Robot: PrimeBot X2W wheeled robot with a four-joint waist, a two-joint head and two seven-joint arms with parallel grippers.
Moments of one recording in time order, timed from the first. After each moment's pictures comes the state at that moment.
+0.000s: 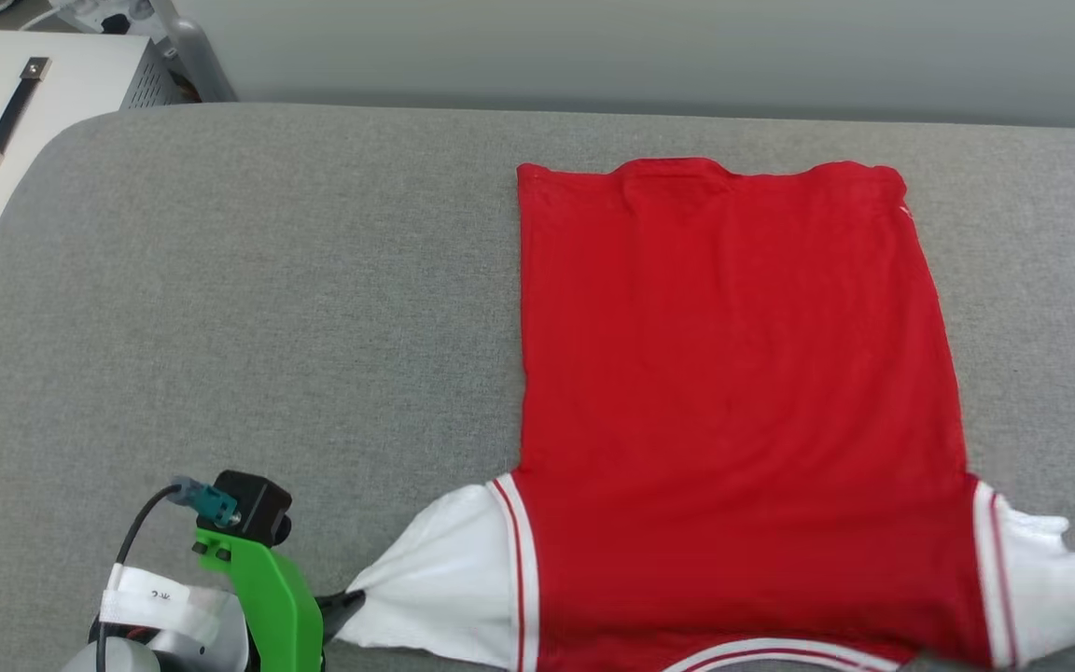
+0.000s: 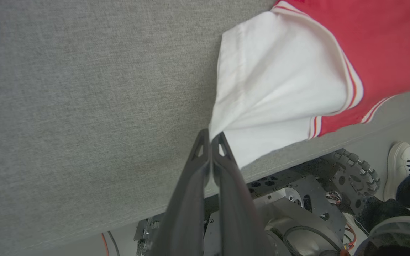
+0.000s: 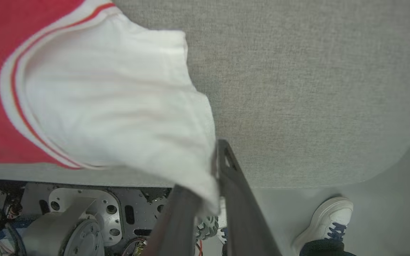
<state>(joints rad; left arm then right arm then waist) -0.03 0.63 -0.42 -0.16 -0.87 0.04 0.68 0.05 -0.50 -0.27 -0.16 0.50 0.14 1.27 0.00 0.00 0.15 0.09</state>
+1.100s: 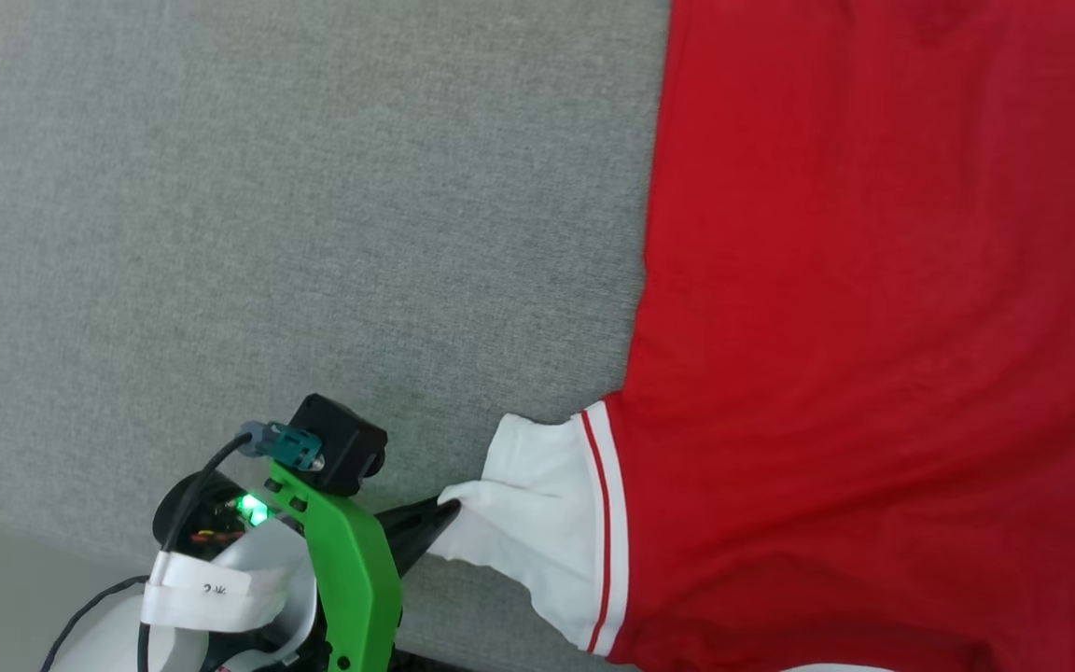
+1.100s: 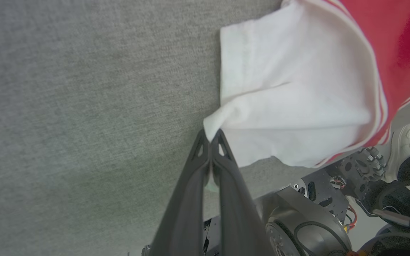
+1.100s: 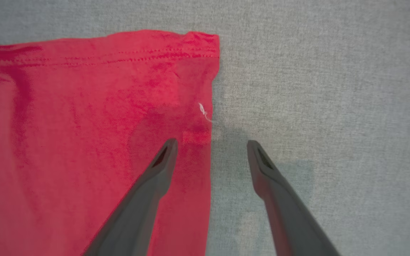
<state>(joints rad) -0.17 0.62 -0.50 -0.43 -0.77 0.00 0.71 -0.98 -0.50 -0.21 0.13 0.26 0.13 1.45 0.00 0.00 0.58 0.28</state>
